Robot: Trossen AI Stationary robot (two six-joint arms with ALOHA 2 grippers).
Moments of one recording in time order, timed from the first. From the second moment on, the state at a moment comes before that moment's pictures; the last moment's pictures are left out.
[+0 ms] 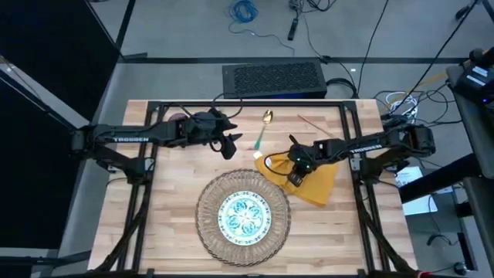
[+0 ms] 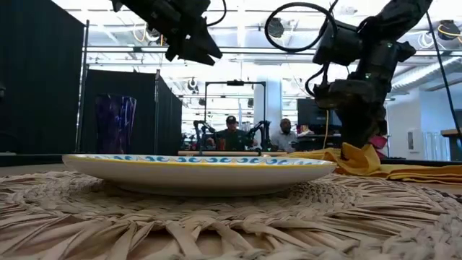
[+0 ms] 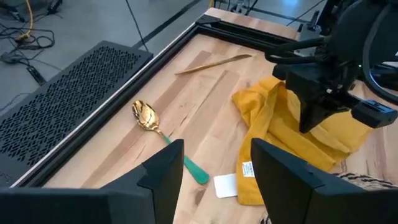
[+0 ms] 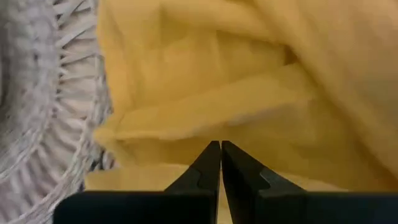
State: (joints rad) left arm 0.19 1.33 1.01 -0.18 -0.18 -0.15; right arm -0.10 1.39 0.66 -0.44 -0.10 0.59
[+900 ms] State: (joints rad) left arm 0.19 1.33 1.01 -0.17 -0.16 -0.15; right arm -0.11 1.39 0.66 -0.46 -0.10 0.58
